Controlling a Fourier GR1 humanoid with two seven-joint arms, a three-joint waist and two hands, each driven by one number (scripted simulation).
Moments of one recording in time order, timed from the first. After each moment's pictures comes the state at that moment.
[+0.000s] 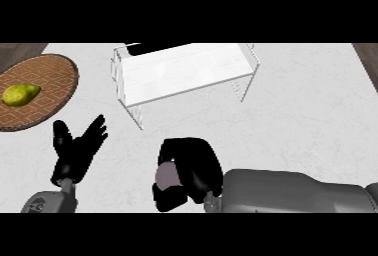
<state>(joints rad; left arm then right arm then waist) -0.09 0.24 -0.05 -1.33 0.20 0.04 0.29 -1.04 -0.34 1.34 -1.52 -0.09 -0.70 0.99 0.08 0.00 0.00</state>
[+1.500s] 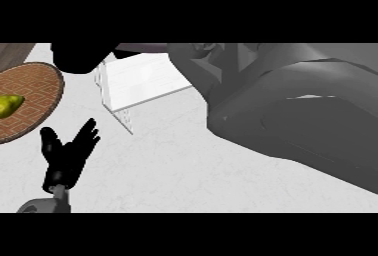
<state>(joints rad) -0.04 0.24 0.00 -1.36 0.20 0.05 0.27 -1.57 -0.39 0.65 -1.34 0.00 -0.32 1.01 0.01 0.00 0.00</state>
